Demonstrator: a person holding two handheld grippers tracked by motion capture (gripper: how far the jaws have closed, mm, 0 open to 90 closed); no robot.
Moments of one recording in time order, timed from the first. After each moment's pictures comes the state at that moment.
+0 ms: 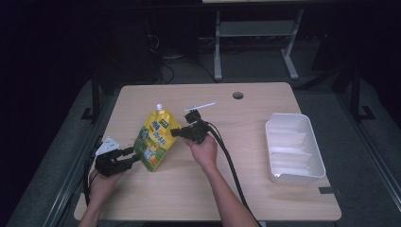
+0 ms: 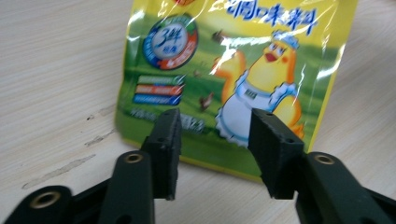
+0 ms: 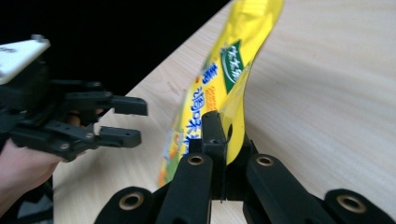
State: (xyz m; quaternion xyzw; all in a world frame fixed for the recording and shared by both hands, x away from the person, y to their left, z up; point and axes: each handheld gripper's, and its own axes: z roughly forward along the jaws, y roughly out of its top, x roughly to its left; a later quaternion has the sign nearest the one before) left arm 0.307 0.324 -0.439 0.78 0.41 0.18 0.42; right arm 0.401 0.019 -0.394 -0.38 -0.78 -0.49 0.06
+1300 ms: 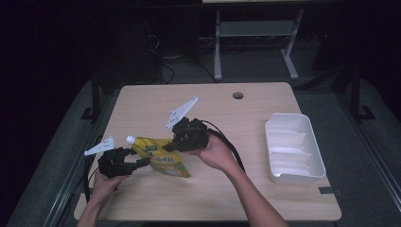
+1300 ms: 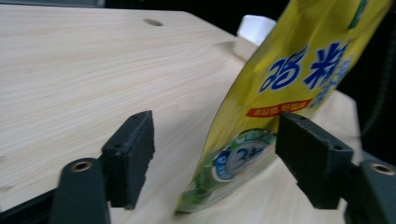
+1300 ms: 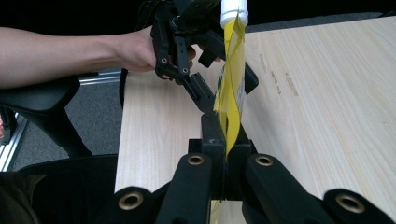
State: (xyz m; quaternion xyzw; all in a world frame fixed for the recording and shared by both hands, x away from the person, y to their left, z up) left arm 0.307 0.322 -0.436 0.74 0.31 0.02 0.59; right arm 0.329 0.024 -0.302 -0.08 -0.91 -0.41 0.01
